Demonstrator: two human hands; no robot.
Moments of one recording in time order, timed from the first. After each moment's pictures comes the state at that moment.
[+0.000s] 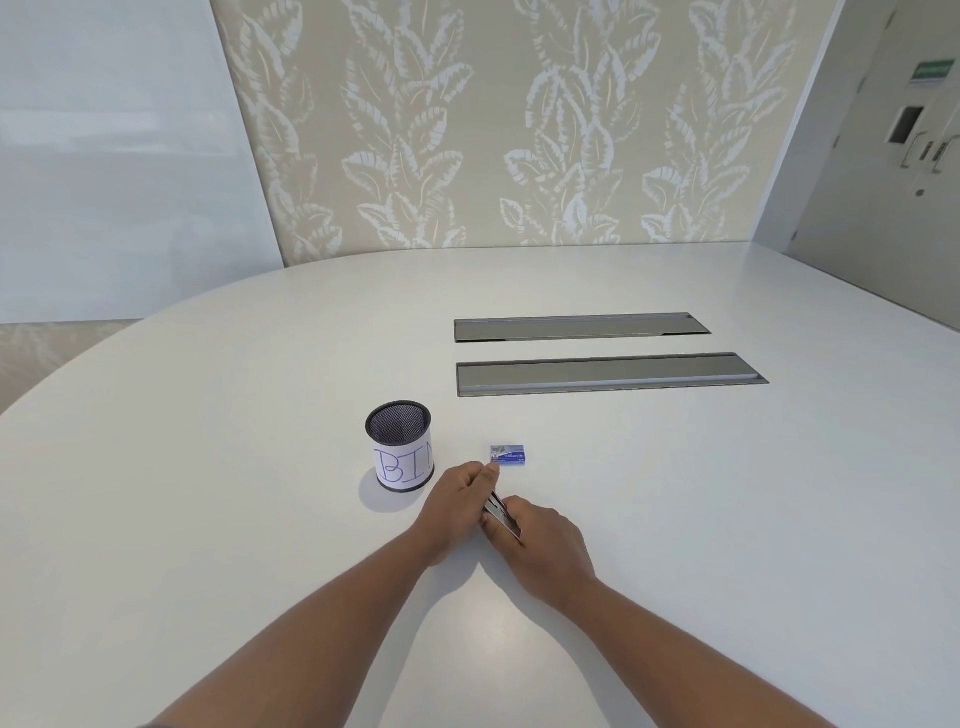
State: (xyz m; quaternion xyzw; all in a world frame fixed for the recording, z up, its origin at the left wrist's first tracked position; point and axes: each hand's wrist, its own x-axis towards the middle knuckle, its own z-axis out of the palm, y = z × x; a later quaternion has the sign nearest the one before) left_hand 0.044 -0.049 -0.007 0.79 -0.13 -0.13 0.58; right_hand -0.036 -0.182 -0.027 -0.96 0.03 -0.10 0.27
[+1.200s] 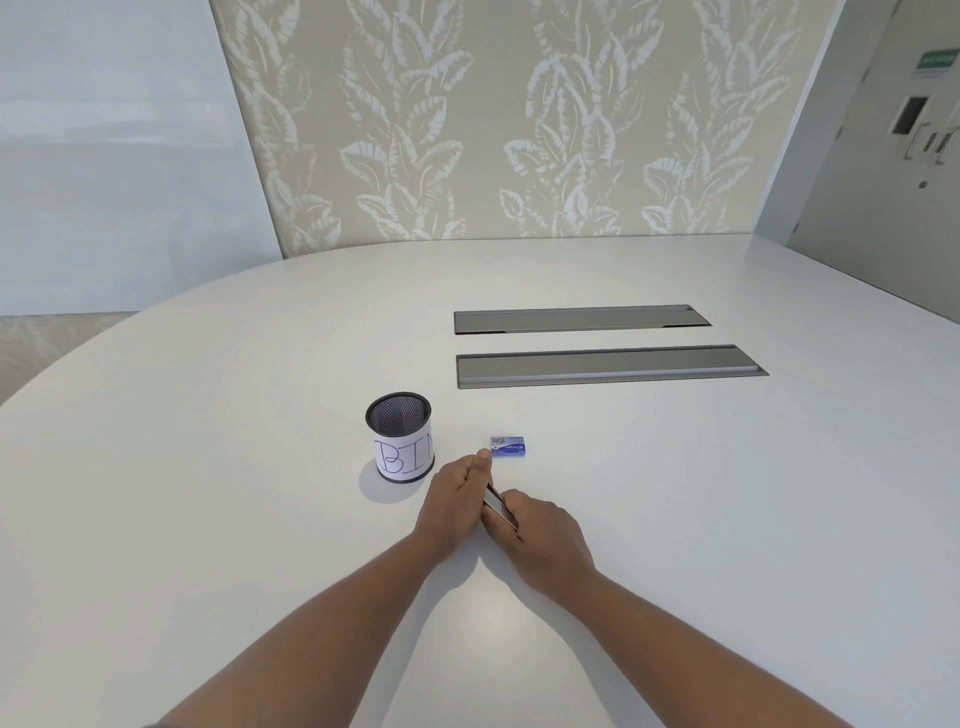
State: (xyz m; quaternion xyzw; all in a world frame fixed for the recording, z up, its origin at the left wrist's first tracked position) left_hand 0.033 -0.049 -0.009 0.81 -0.13 -0.05 0.57; right_hand -0.038 -0.183 -0.030 -0.96 0.01 -0.09 0.28
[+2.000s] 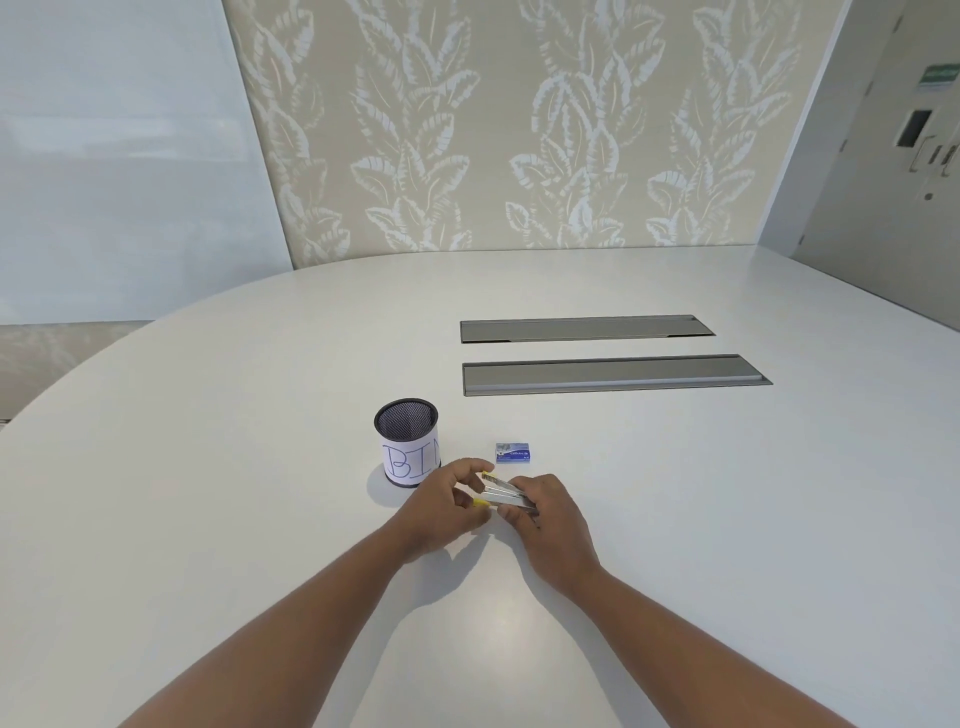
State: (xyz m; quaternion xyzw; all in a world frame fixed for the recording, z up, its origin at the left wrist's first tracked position) left_hand 0.039 -0.013 0.000 0.80 -0.21 -0.15 0.54; right_hand -0.027 -0.192 -0.035 -0.91 0.02 -0.16 0.39
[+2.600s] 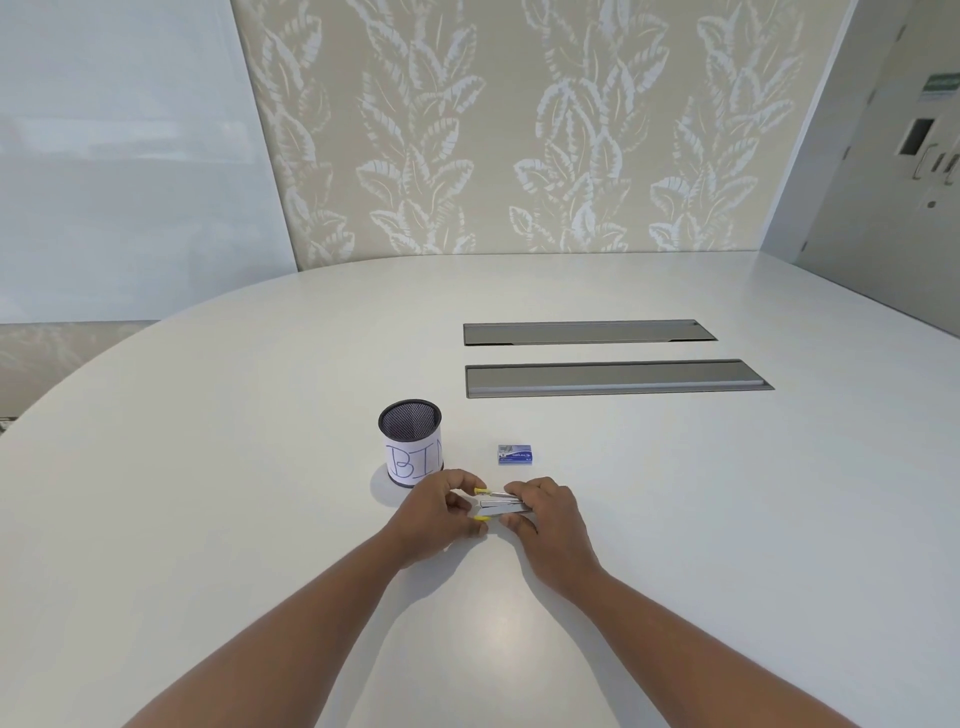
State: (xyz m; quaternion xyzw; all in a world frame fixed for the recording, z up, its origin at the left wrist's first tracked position) left_hand 0.041 0.000 -0.008 0.82 -0.19 -0.16 0.51; right_hand -0.026 -0.189 -0.036 -0.92 0.02 -0.15 0.35
